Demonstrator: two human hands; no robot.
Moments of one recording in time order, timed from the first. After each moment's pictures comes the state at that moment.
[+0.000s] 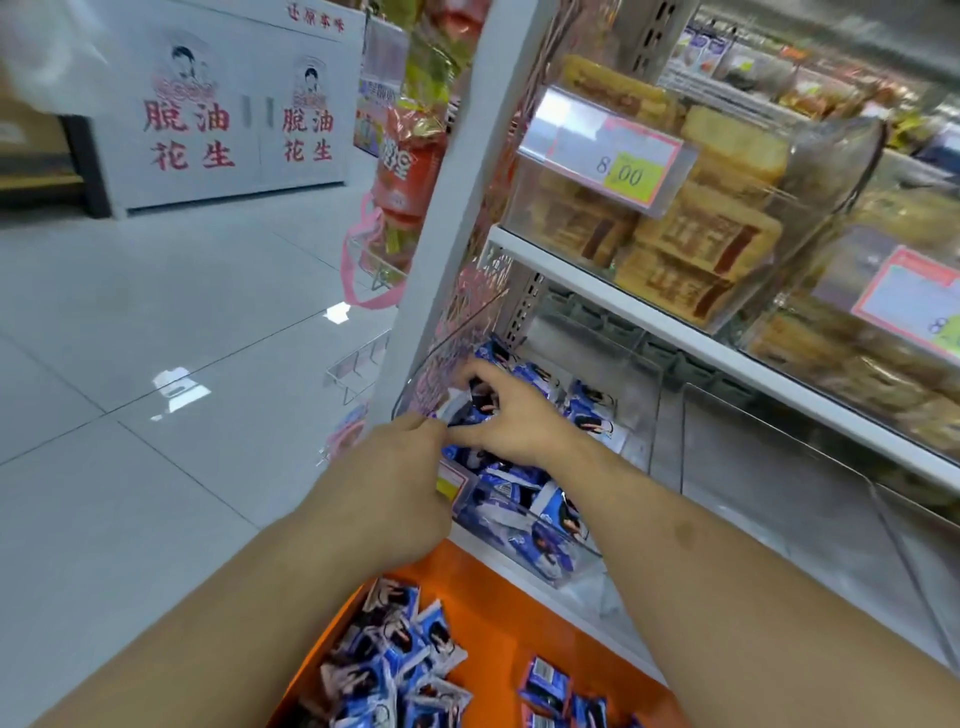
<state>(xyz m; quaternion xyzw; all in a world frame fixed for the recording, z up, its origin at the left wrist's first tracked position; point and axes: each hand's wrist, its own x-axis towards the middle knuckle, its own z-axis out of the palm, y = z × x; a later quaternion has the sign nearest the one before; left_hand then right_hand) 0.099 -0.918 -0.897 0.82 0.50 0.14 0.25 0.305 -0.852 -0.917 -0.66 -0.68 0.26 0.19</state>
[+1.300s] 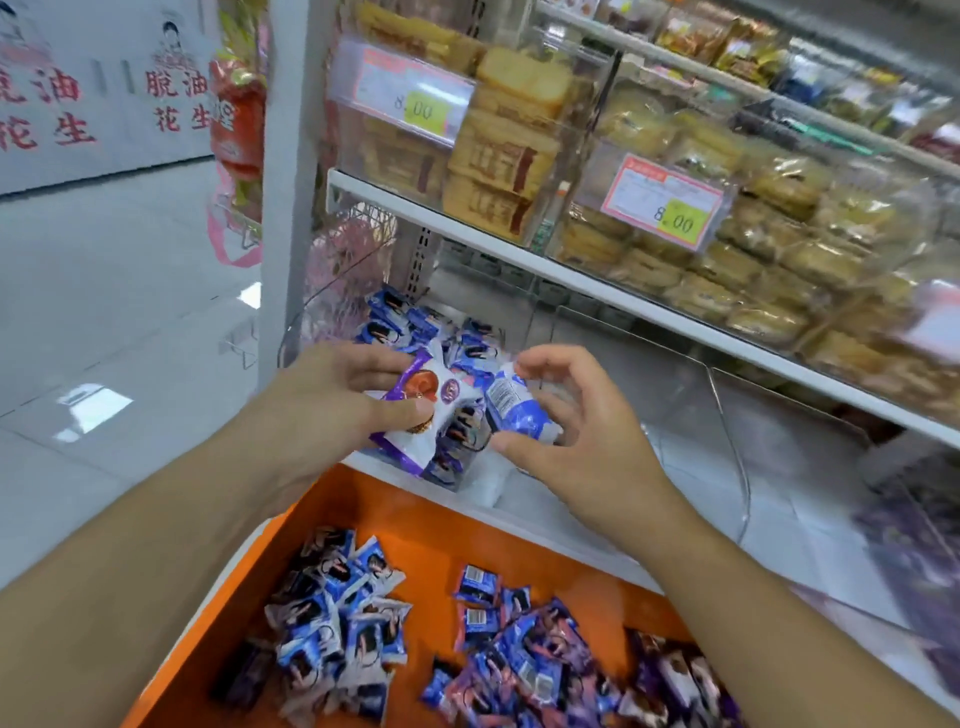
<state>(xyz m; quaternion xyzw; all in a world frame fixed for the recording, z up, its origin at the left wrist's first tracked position) 0.130 -0.976 -0.847 0.60 0.40 0.28 0.63 0.337 -1.092 -0.838 -0.63 -0.54 0.28 0.48</state>
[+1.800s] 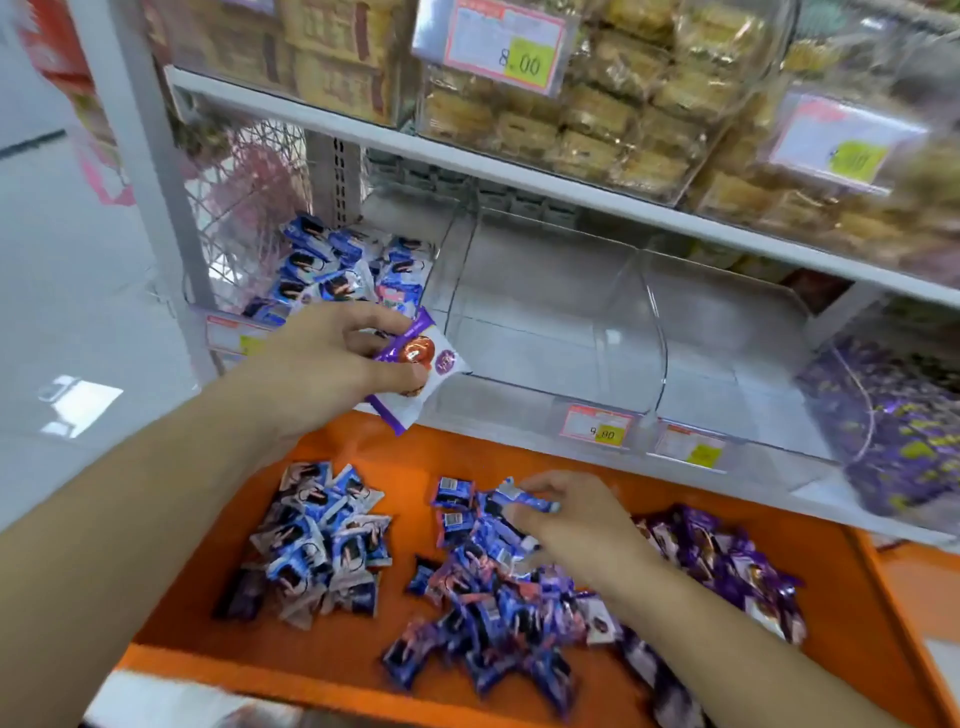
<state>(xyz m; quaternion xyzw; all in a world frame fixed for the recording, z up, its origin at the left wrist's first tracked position) 0.180 -1.036 -0.851 0.69 0.38 0.20 0.58 0.359 -1.229 -0.926 -0.80 -0.28 0.40 0.33</state>
